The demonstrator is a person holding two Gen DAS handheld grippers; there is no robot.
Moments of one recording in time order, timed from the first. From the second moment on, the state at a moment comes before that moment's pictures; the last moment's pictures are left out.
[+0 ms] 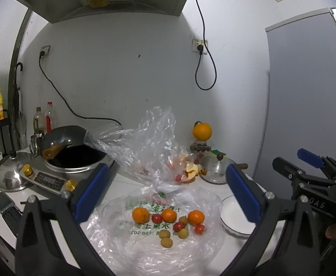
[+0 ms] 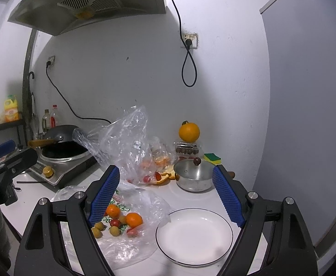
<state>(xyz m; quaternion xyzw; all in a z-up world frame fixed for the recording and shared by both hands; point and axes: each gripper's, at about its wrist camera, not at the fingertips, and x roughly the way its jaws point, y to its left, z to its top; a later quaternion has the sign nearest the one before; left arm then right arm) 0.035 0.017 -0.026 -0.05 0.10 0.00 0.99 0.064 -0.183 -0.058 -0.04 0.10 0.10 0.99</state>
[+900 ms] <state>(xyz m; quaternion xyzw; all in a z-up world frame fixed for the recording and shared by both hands) 0.107 0.031 -0.117 -0.04 0.23 0.01 0.97 0.124 -0.156 -0.124 -0.06 0.20 0.12 0.97</state>
